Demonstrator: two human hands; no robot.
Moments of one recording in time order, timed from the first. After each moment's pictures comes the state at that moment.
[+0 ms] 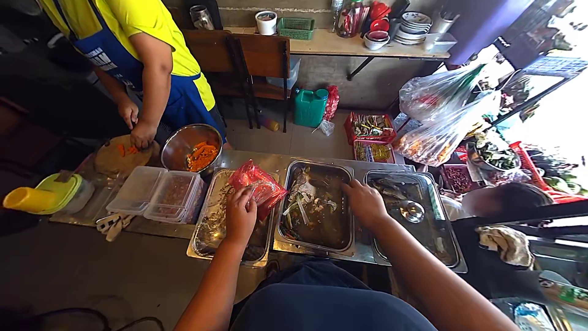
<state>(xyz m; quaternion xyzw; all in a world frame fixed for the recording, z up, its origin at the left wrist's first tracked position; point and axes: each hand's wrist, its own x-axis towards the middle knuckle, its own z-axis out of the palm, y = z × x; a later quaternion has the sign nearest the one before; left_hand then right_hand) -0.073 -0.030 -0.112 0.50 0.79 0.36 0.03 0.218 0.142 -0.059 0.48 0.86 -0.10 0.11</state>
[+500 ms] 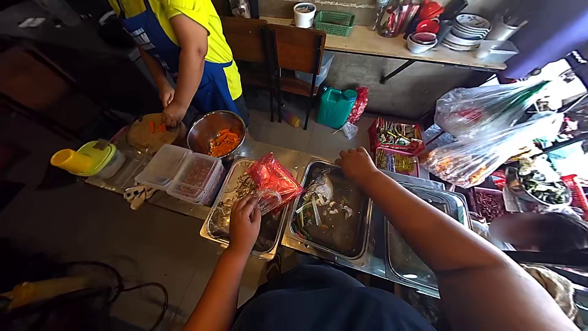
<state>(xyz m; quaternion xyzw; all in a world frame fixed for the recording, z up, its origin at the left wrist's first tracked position) -0.068 -0.082 -0.120 0.45 0.81 0.38 0.02 0.123 0.244 -0.071 0.27 0.95 0.06 0.16</state>
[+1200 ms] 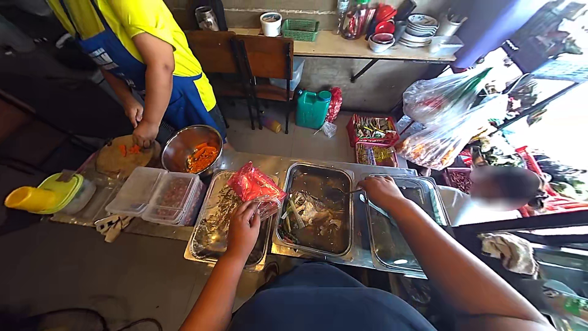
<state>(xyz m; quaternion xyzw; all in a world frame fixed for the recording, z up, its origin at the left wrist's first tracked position) -0.052 -0.047 -0.116 0.52 0.77 0.35 0.07 0.270 0.228 -0.089 0.46 0.86 -0.12 0.17</state>
